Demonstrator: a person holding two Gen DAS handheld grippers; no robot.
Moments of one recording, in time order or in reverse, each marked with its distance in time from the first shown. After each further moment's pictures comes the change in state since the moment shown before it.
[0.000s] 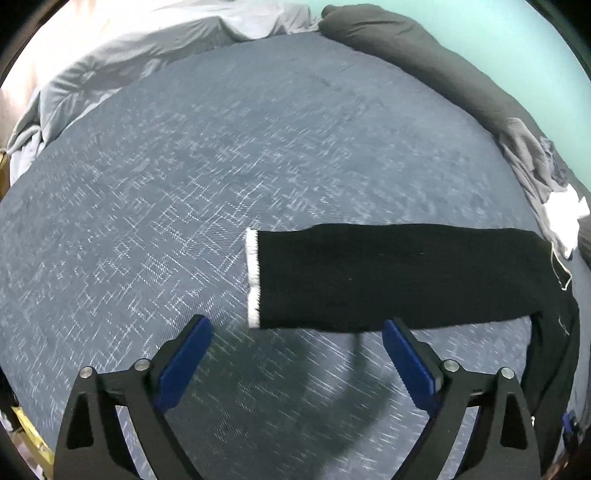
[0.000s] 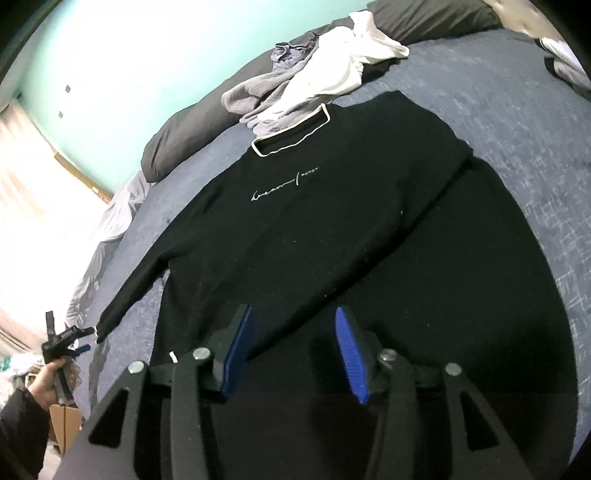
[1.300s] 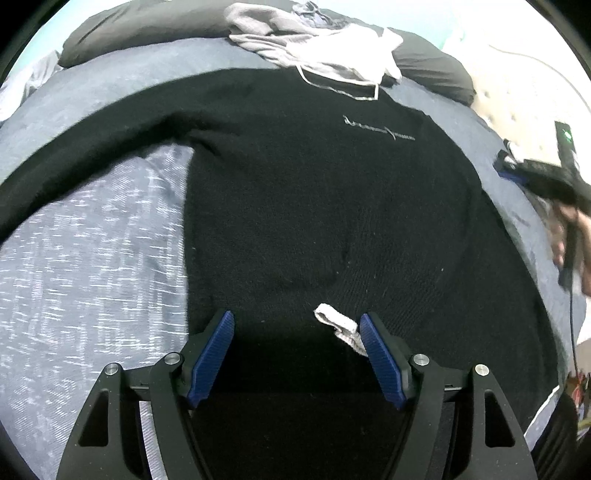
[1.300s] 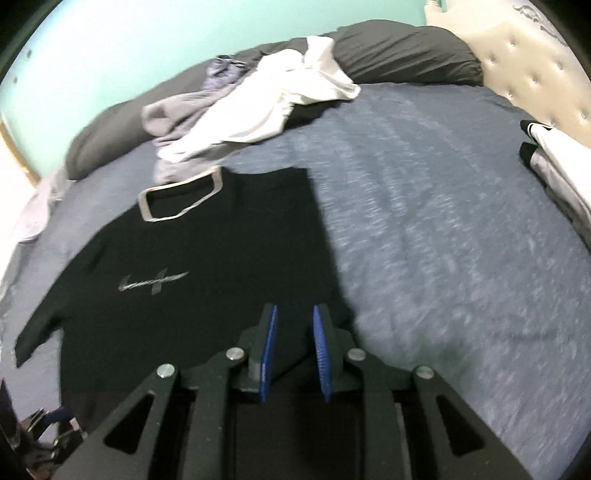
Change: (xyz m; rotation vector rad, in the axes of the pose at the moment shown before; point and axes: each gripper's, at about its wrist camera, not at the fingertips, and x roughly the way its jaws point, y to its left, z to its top) left arm -0.007 -0.339 -0.211 0.575 0.064 -0.386; right arm -0.006 -0.058 0.123 -0.125 -0.014 -0.327
